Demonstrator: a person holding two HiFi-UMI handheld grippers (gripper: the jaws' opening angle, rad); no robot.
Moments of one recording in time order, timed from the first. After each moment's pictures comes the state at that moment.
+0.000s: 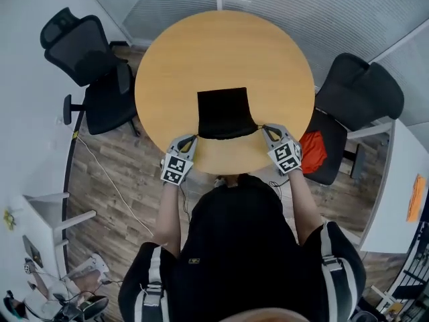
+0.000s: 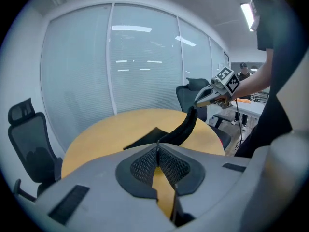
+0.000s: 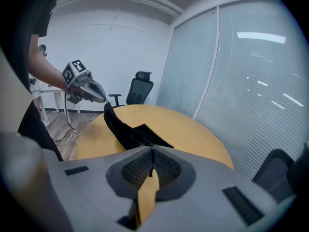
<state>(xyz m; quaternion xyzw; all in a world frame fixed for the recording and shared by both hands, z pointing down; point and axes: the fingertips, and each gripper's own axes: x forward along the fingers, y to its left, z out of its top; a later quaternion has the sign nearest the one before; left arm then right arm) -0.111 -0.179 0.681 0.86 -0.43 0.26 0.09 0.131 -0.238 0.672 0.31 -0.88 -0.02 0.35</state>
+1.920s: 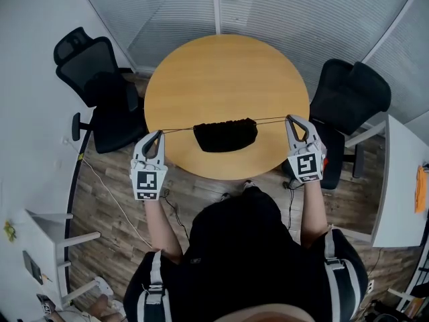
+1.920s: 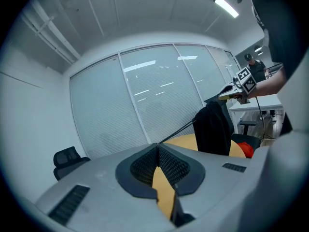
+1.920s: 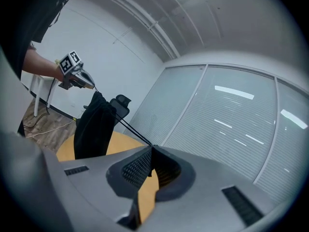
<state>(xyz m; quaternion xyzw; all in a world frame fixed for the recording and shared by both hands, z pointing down) -0.223 -0.143 0.452 0.80 -0.56 0.19 -0.10 0.145 -0.201 0.438 0.46 -0.83 -0.21 0.23</state>
